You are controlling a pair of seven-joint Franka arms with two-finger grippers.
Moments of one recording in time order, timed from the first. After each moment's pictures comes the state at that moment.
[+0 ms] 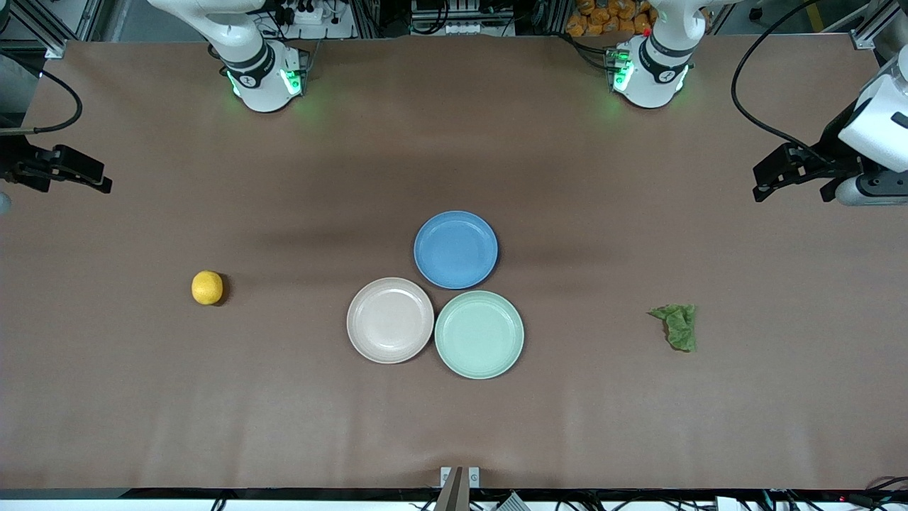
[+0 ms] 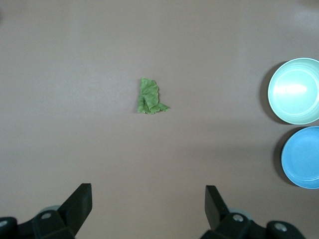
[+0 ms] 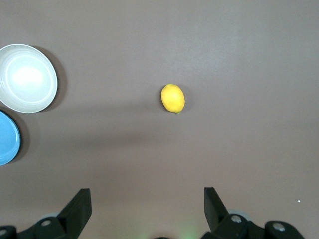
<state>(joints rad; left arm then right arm) 0.10 0.01 -0.23 -1.54 0.02 1.62 -0.12 -0.02 0.06 -0.02 -1.47 0.02 1.44 0.00</state>
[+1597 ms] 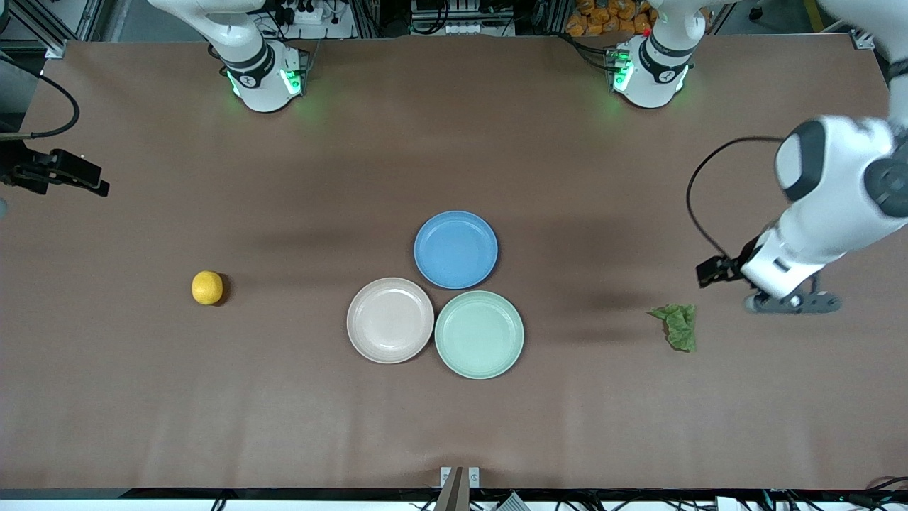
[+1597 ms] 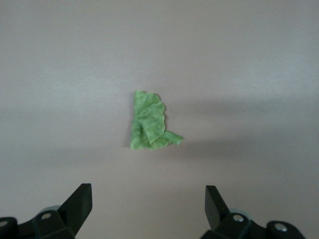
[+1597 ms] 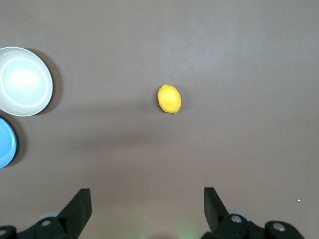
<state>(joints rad) 0.13 0.28 -0.23 -1.80 0.07 2.12 -0.10 -0.02 0.06 -0.04 -1.49 0.02 1.45 0.00</state>
